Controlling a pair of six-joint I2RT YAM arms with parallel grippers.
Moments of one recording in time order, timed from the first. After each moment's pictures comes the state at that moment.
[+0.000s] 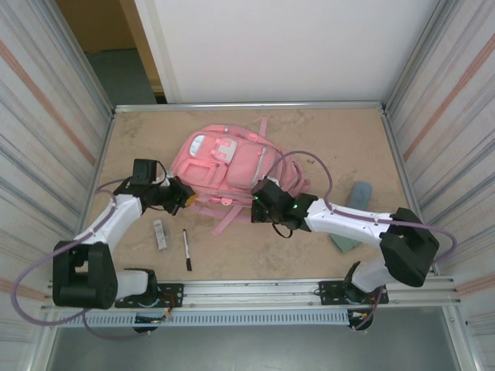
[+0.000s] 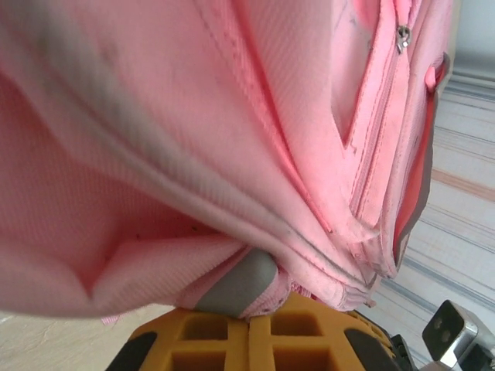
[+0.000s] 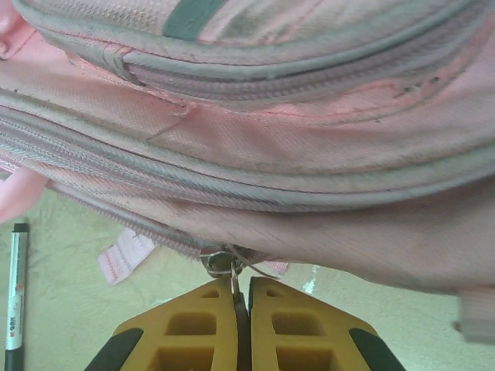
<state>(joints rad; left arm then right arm) -0.06 1.30 0.76 -0.48 0.69 -0.91 0.93 1.43 0.88 -0.36 0.14 0.82</state>
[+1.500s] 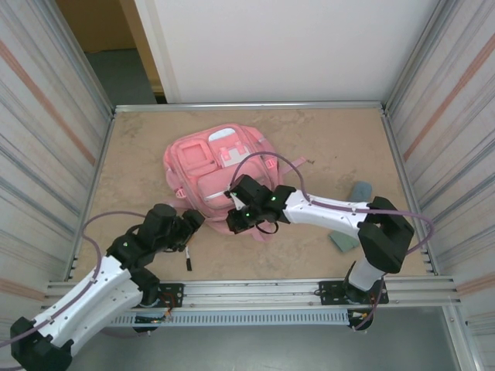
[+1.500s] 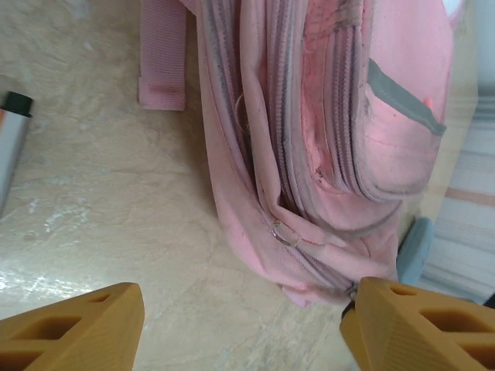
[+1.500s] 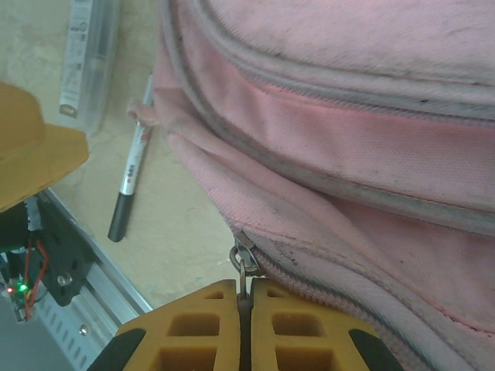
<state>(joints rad) -0.62 0.62 0.43 -0.59 0.04 -1.36 1.02 1.63 1.14 -0.48 -0.22 0.57</state>
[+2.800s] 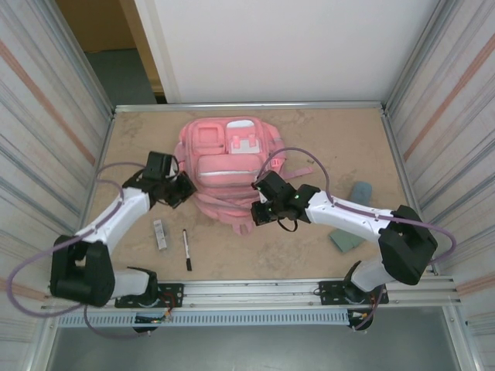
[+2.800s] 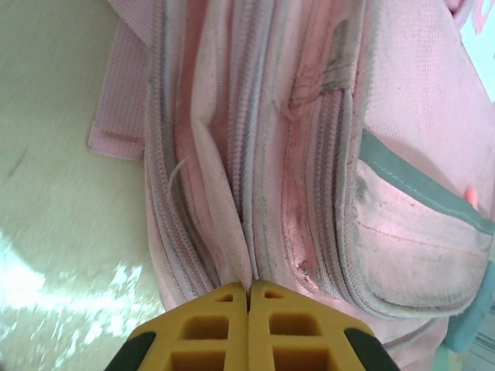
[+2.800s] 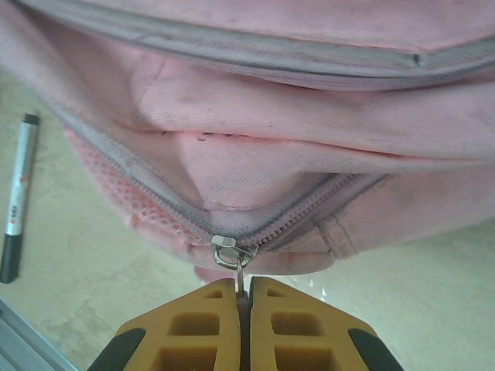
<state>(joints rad) -0.21 1.34 0.88 -0.53 0.31 -0.81 0.88 1.47 0.97 -0.49 -0.08 0.54</state>
